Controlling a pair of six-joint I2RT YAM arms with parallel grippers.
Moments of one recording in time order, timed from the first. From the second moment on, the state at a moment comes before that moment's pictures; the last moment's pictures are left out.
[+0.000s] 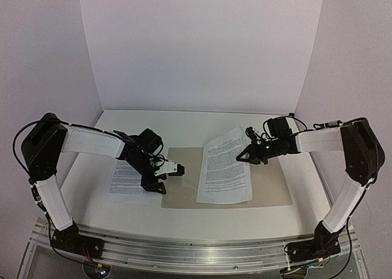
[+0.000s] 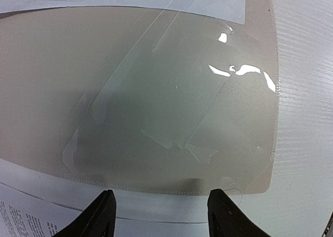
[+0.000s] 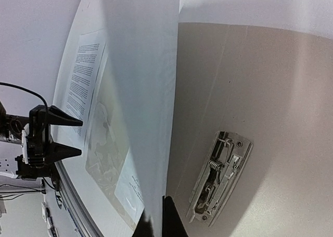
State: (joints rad) left arm -0.74 1.79 1.07 -0.46 0.28 0.76; right arm 0.36 1.74 0.99 -0.12 -0.66 0.40
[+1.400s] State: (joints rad) left arm -0.71 1.80 0.99 -0.39 0.31 0.82; right arm 0.44 1.83 1.02 -0.21 -0.48 0.54
